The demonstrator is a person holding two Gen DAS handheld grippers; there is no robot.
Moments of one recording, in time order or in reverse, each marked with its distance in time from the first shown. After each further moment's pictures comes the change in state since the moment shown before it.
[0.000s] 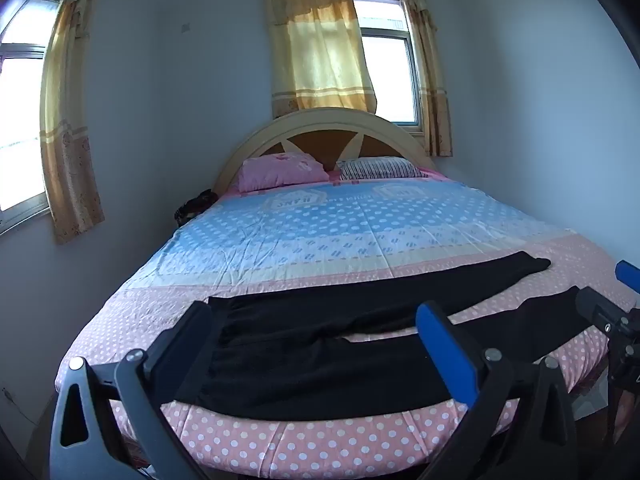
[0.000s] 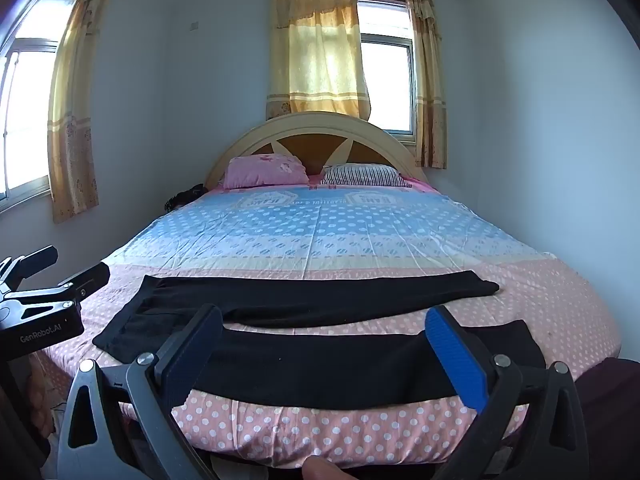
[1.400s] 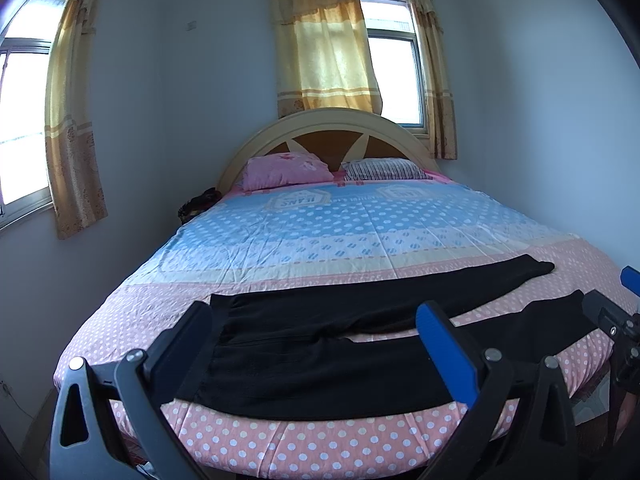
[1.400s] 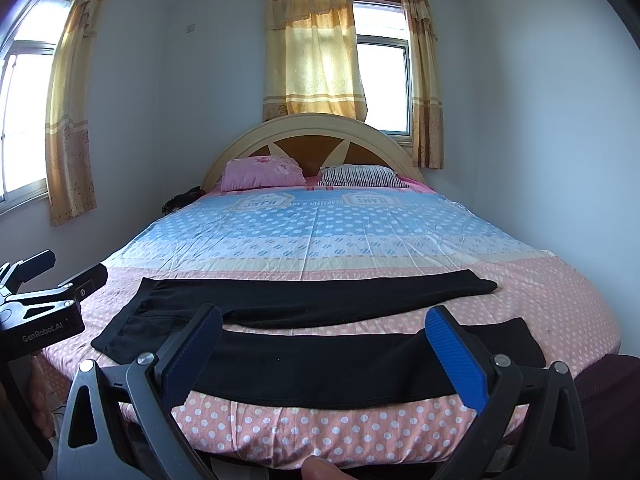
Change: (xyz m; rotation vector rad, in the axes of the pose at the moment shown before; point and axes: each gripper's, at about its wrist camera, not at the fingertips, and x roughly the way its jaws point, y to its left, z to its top) left arm 0.003 0.007 -0.001 -0.017 -0.017 0.012; right arm 0.001 0.000 -0.001 0.010 0.003 -0.005
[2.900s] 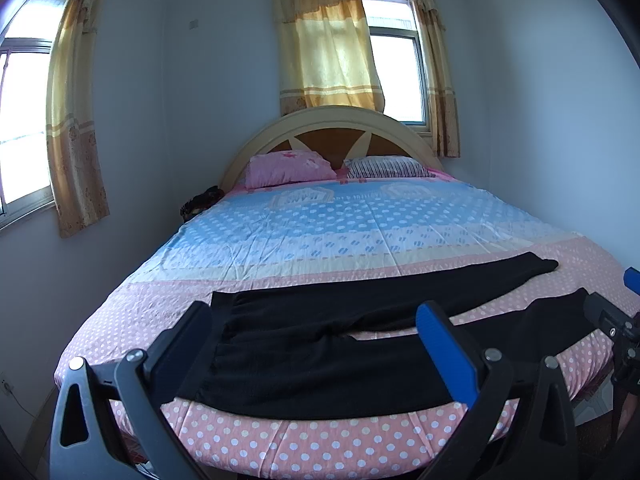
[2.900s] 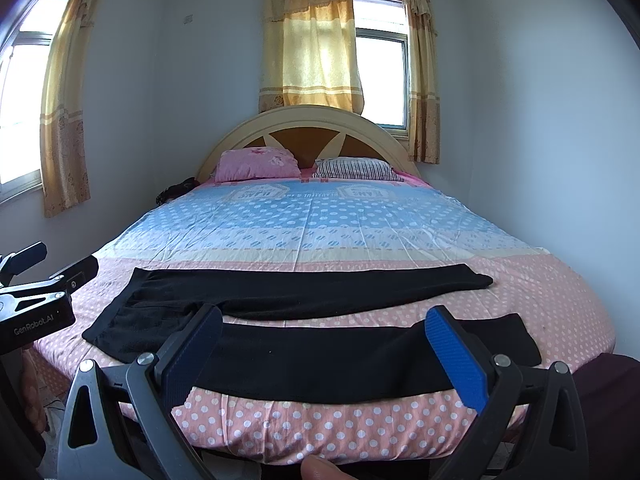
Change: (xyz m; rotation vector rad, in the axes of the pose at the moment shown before) left arm 0.005 0.002 -0.004 0.002 0.005 0.009; right arm 0.010 0.002 -0.008 -0.015 0.029 -0.026
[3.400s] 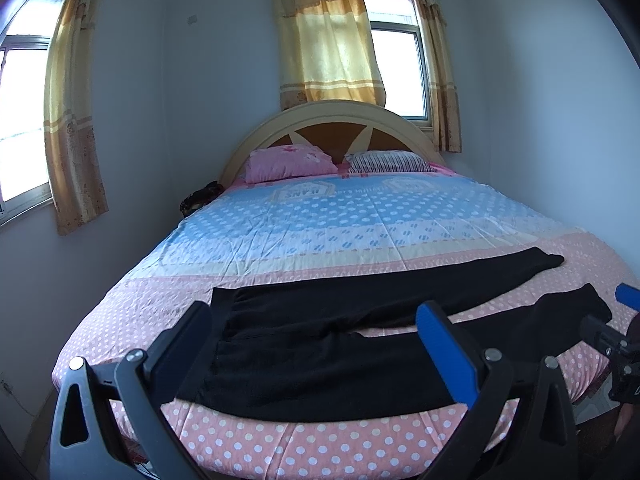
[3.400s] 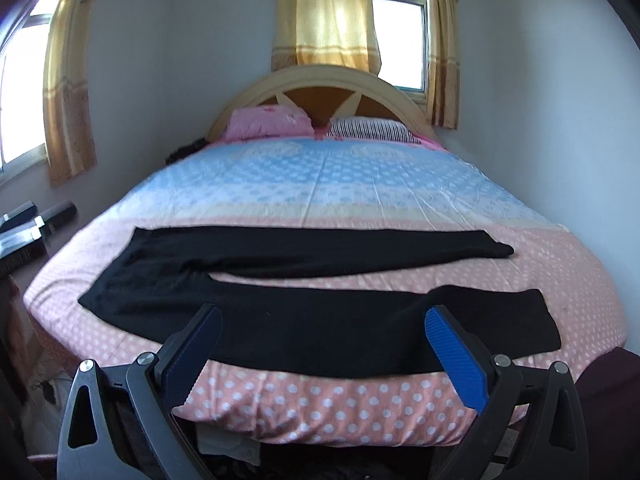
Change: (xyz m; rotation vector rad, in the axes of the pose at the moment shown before) left arm 0.020 0.012 -0.004 -0.003 0.016 0.007; right arm 0.051 -0.011 -0.024 -0.038 0.169 0.049
